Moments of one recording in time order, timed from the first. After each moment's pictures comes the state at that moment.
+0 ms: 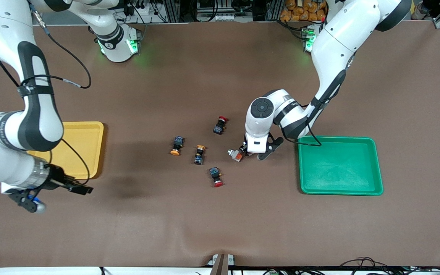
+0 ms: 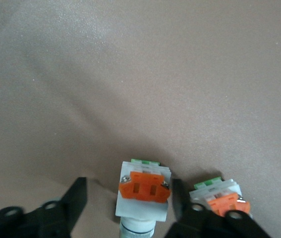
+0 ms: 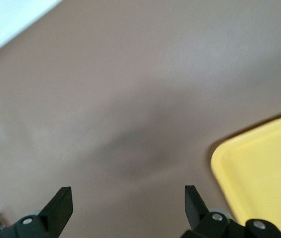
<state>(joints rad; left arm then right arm) -0.25 0.73 -0.44 -1.77 0.52 2.44 -1.69 0.04 0.59 -0.02 -1.40 0.24 1.99 0.39</state>
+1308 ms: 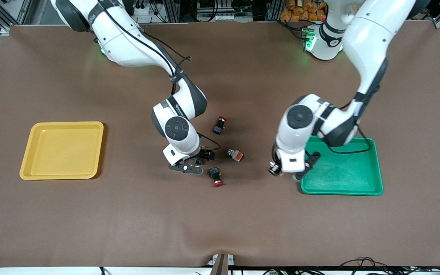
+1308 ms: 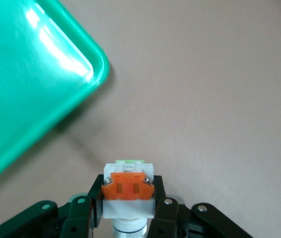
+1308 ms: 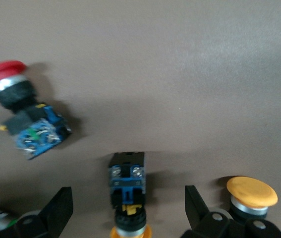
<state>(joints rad) -0.08 0.63 -0.44 -1.62 0.49 2.31 -1.54 0.62 0.81 -0.02 -1.44 0.08 2.24 0.73</state>
